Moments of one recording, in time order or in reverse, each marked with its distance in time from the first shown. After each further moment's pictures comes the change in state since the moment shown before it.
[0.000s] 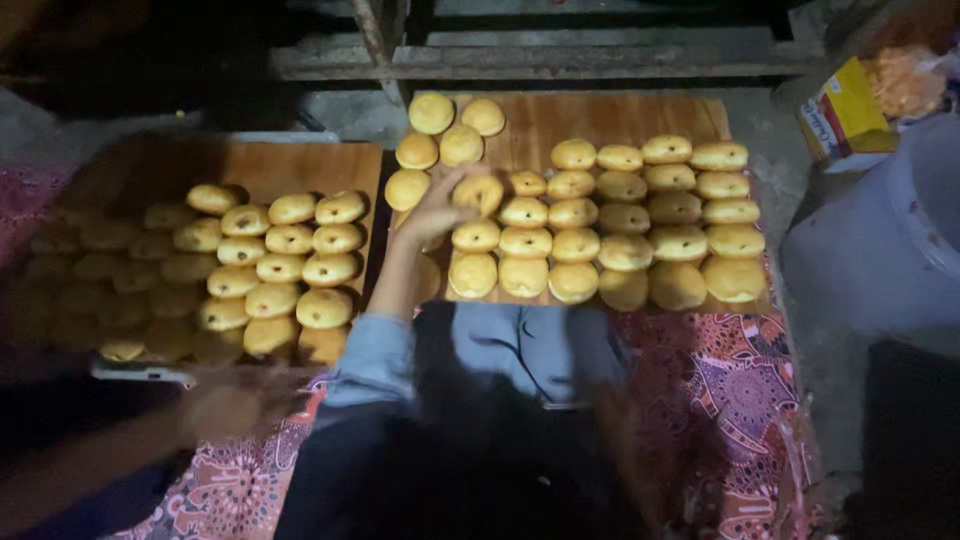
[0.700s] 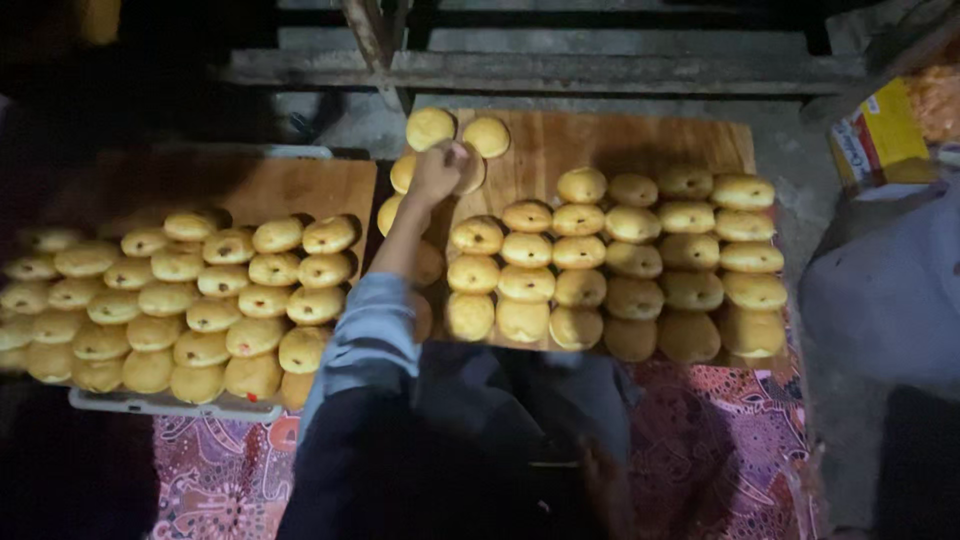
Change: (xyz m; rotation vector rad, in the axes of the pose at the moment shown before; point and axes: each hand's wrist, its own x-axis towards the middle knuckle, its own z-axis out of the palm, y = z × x) left_hand 0.137 -0.126 -0.018 0.183 0.201 -0.288; right_hand -0.023 0.068 0.022 -0.268 -0.427 0.547
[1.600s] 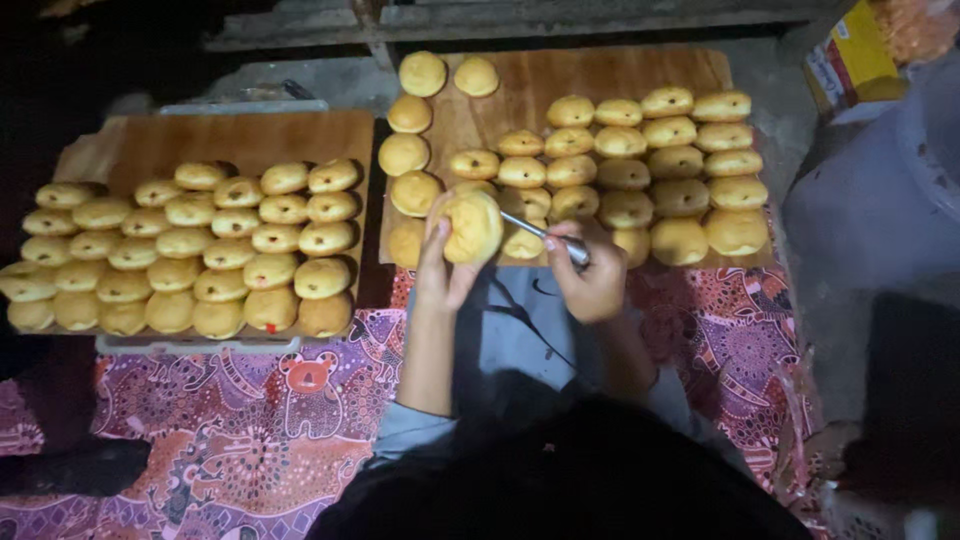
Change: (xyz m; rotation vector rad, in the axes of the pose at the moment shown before) left_hand -0.330 0.123 0.005 -1.707 -0.065 0.020; right_hand -0.047 -0.296 -0.105 0.432 0.312 -0.983
